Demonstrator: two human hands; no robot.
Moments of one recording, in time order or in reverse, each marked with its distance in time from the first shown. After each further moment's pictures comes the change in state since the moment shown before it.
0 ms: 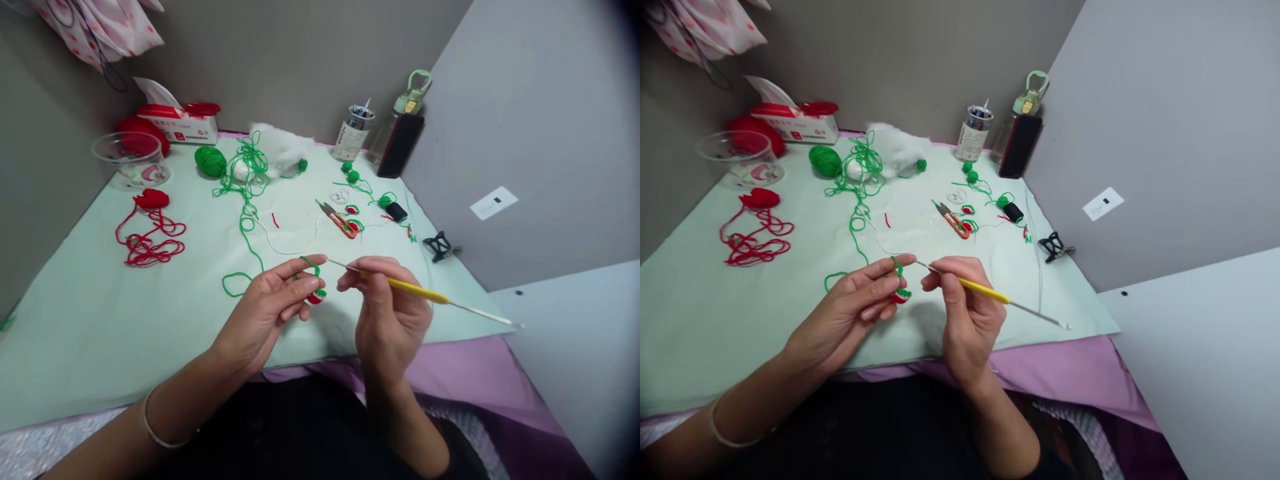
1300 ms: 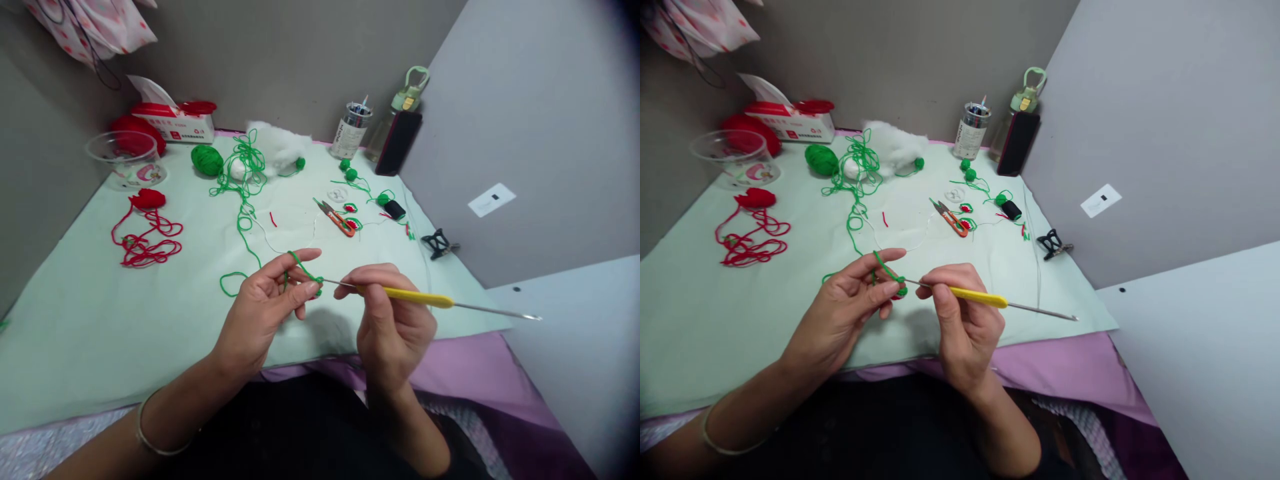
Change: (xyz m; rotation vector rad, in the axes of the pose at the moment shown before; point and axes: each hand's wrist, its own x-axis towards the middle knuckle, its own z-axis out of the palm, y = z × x) left_hand 0.000 -0.006 -0.003 0.177 0.040 0.204; right_hand -0.004 -0.006 -0.003 0.039 -0.047 -0.109
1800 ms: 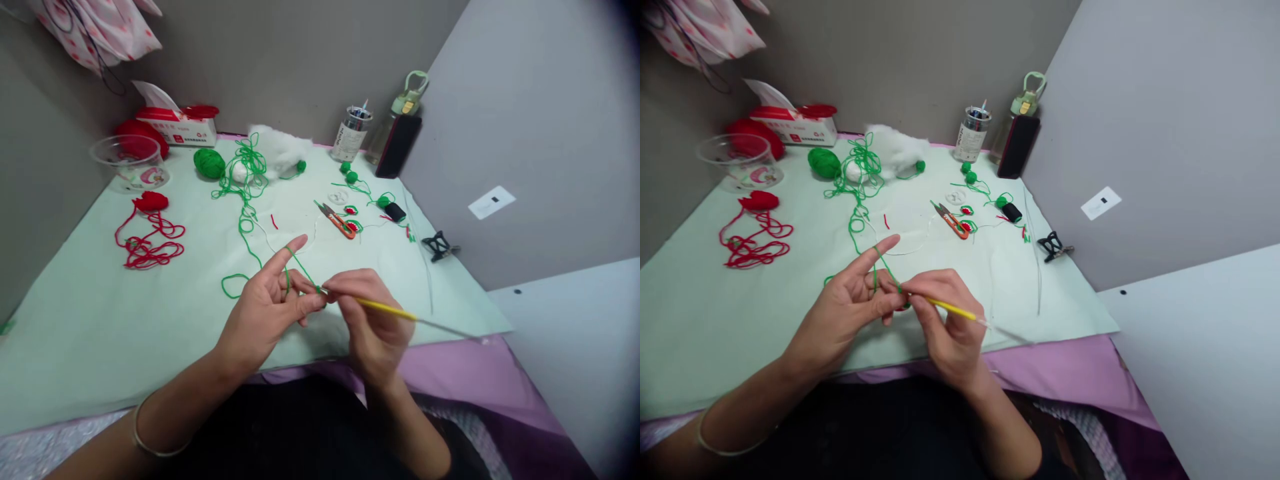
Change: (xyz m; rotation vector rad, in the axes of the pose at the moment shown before) left_hand 0.000 0.009 -0.001 0.040 -0.035 -0.088; right_hand -0.009 0.009 -0.008 -0.172 -0.260 -0.091
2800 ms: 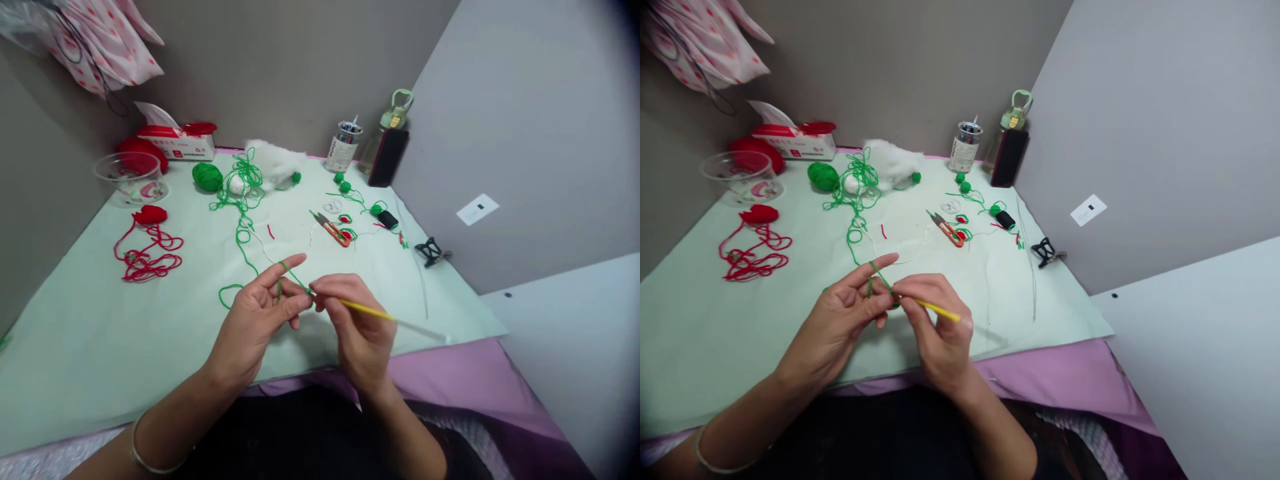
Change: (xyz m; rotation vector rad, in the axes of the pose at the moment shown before) left_hand -0.001 -0.004 -0.002 -0.087 0.040 0.044; right_hand 0.004 -0.001 0.010 0.076 0.045 0.076
